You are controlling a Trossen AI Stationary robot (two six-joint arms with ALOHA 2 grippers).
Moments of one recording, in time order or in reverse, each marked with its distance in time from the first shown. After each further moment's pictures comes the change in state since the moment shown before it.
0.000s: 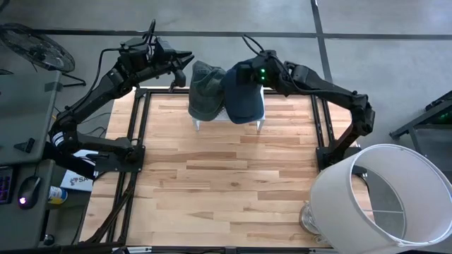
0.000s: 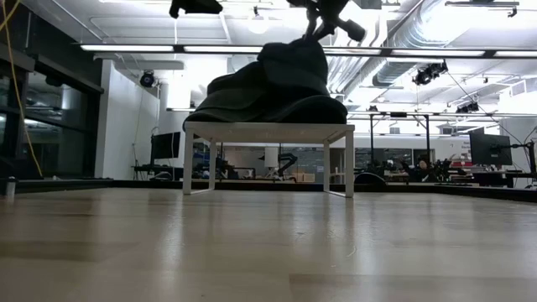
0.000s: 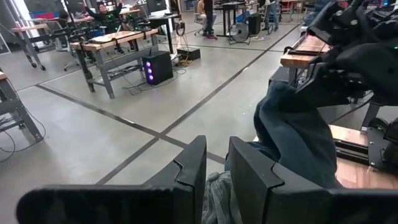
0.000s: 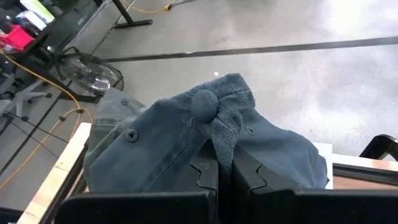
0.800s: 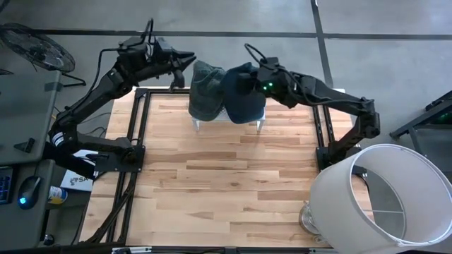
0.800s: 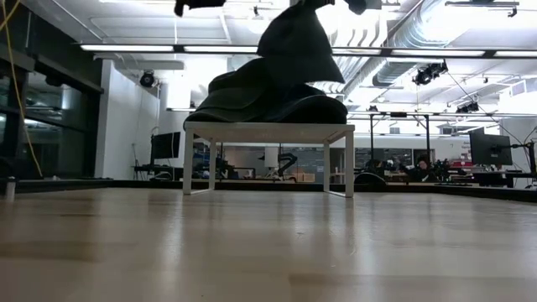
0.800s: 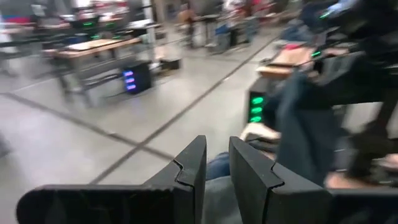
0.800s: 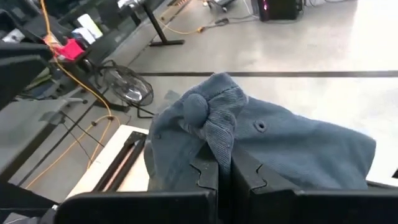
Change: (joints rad) left arm 0.000 0.000 0.000 0.040 0.102 -0.041; right arm 0.162 -0.068 0.000 0.059 0.110 -0.047
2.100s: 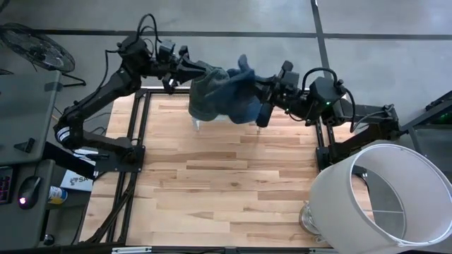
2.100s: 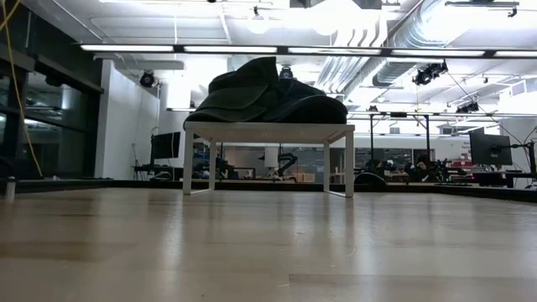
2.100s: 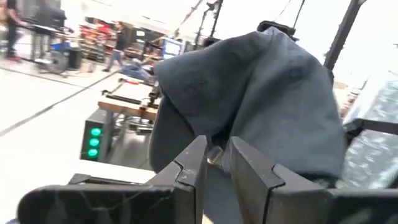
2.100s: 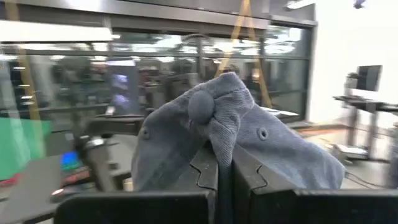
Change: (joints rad) left arm -0.017 0.079 0.000 0.357 0.630 -0.461; right arm 0.264 -0.233 -0.222 0.718 -0.169 -0.838
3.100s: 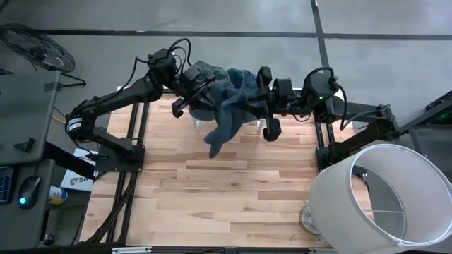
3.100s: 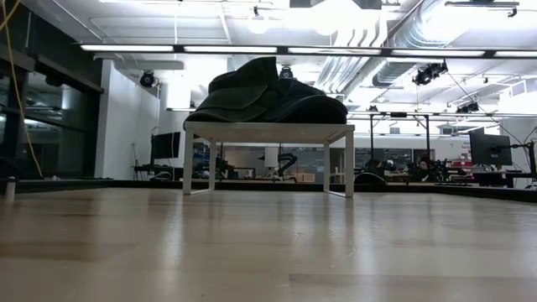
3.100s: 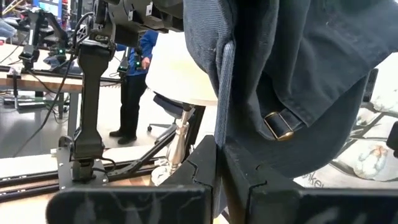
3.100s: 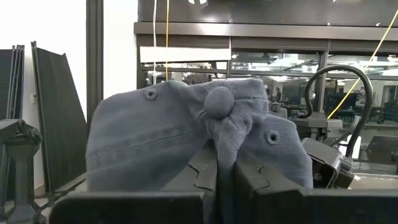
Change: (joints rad) left arm -0.207 0.138 -0.001 0.071 0.258 0.048; right arm -0.077 0.034 -0.022 0.114 -0.604 0.052
